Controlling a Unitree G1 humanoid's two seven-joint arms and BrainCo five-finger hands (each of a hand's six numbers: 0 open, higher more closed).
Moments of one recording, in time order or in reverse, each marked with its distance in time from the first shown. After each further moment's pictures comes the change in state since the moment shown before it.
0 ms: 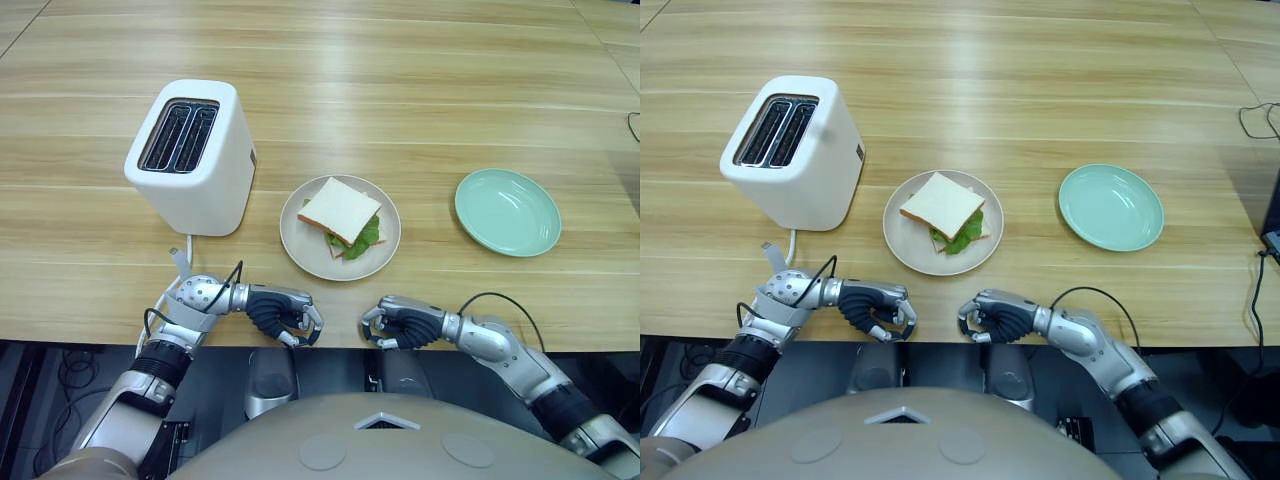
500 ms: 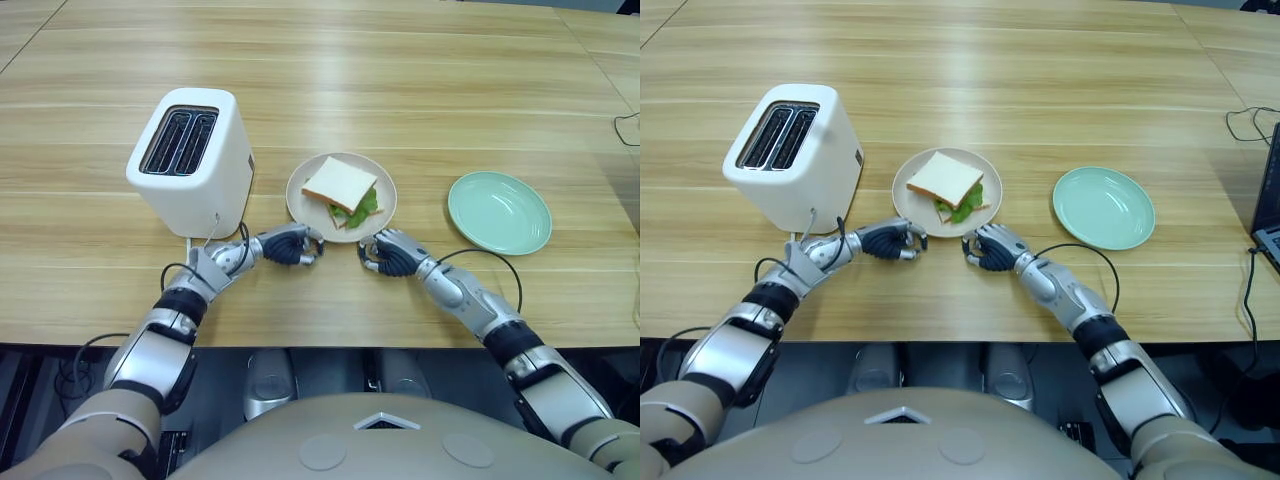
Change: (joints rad) left arm -0.392 -0.088 -0.007 0.526 0.528 0.125 0.962; right arm -0.365 0.208 -0.024 0.472 -0.342 0.149 -0.555
